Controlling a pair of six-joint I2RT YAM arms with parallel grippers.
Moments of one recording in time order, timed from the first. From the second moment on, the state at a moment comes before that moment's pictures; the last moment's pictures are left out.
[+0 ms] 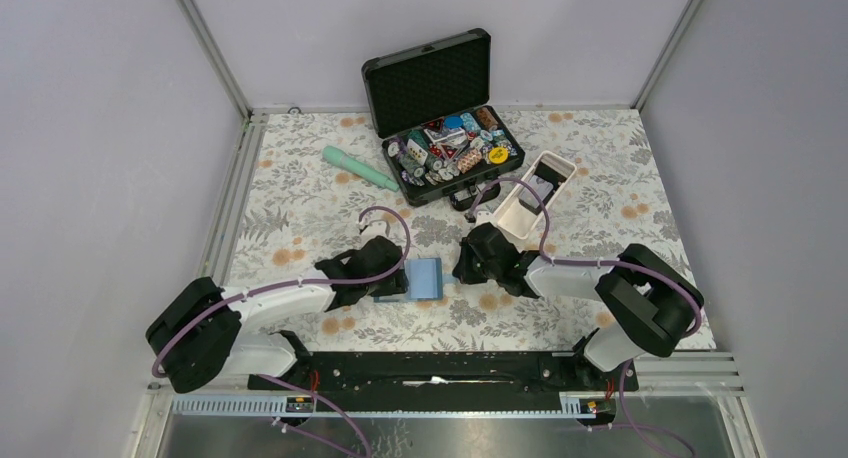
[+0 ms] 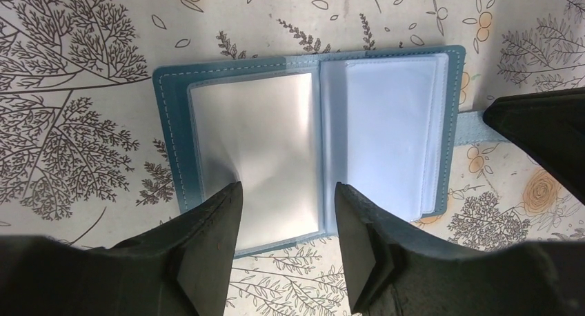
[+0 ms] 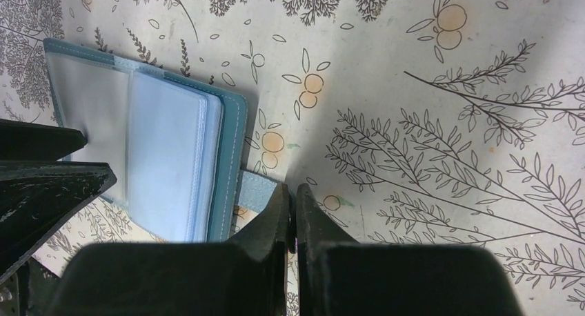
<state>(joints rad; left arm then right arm) -0.84 1.26 0.53 -0.22 -0.23 -0.83 0.81 1.53 0.59 0.14 0.04 0.65</state>
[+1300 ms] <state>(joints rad) -0.84 1.22 0.50 -0.21 -0.22 -0.85 0.83 1.54 0.70 0.08 -0.21 0.61</state>
